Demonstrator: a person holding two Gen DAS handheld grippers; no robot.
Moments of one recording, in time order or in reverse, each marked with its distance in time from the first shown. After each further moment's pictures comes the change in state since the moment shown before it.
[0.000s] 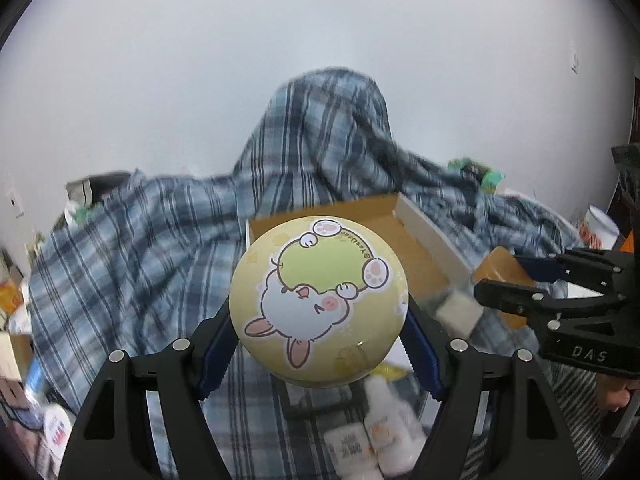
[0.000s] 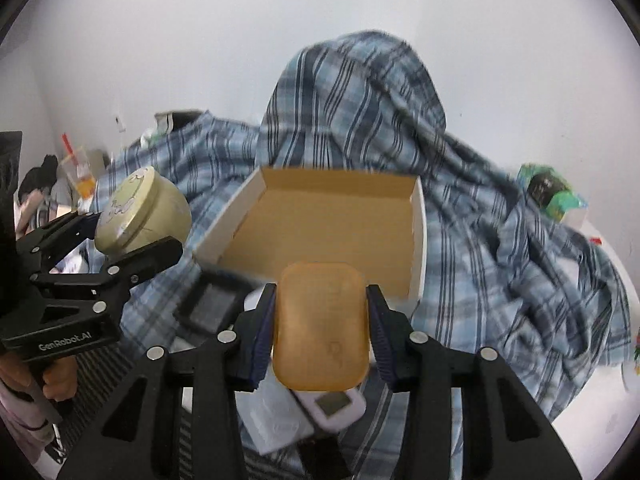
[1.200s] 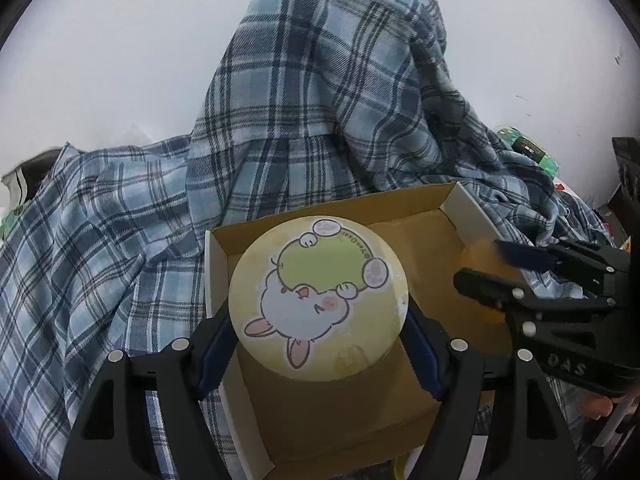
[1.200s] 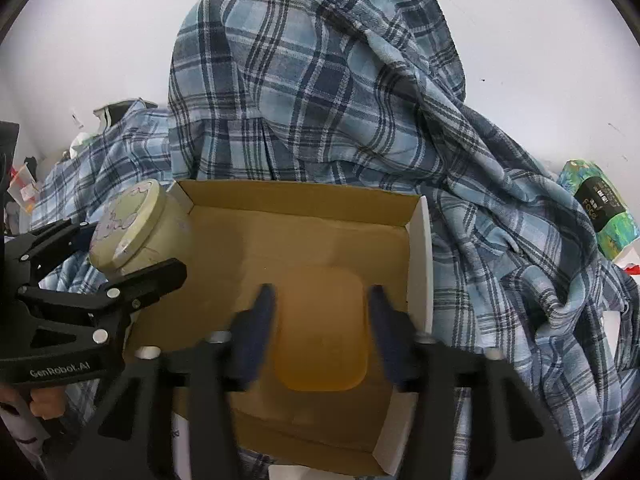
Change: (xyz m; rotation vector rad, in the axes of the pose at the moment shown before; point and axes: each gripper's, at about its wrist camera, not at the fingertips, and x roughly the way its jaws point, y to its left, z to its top) left arm 0.158 0.022 0.068 -0.032 0.236 -0.028; right arm 0.140 -0.053 0.057 0.037 0.157 -0.015
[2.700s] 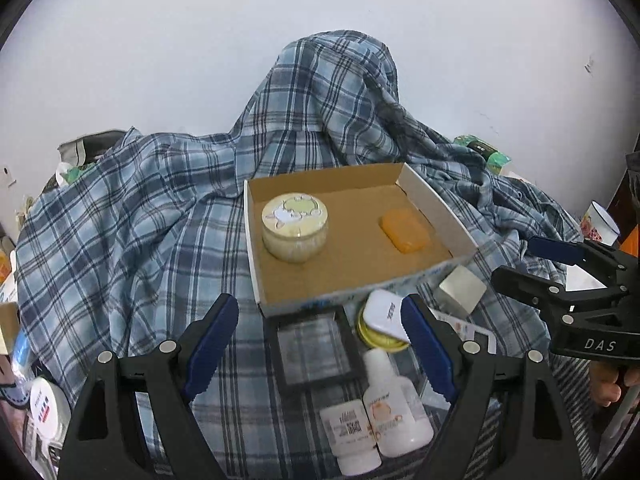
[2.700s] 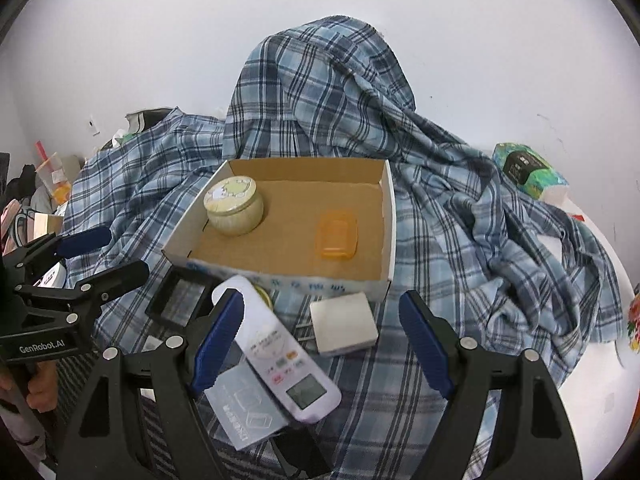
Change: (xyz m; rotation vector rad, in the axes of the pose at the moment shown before) left arm -0.121 -0.019 -0.102 -0.032 -0.120 0.006; right arm -0.119 0.034 -0.097 0.024 -0.115 -0.058
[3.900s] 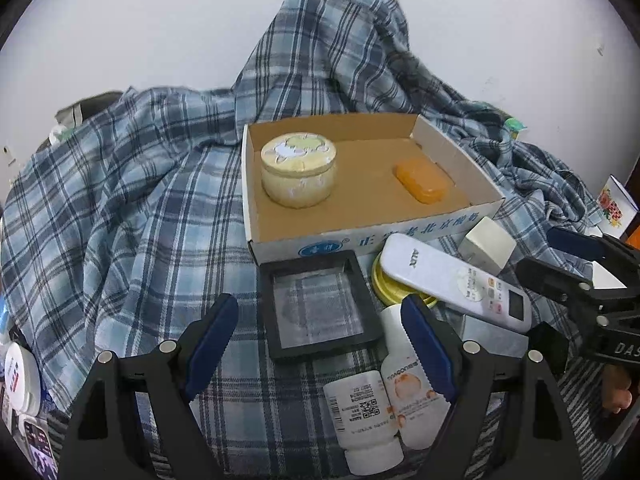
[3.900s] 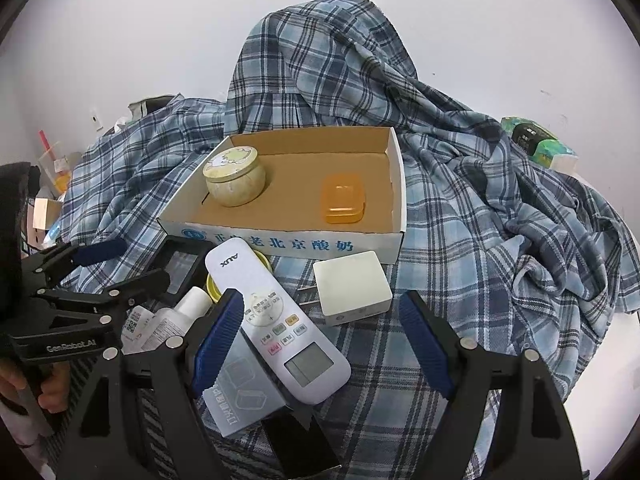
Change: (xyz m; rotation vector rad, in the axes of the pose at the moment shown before) left arm 0.034 -0.003 -0.041 -0.004 0.064 0.028; right arm 0.017 -0.002 -0.036 0.021 -0.003 0.022
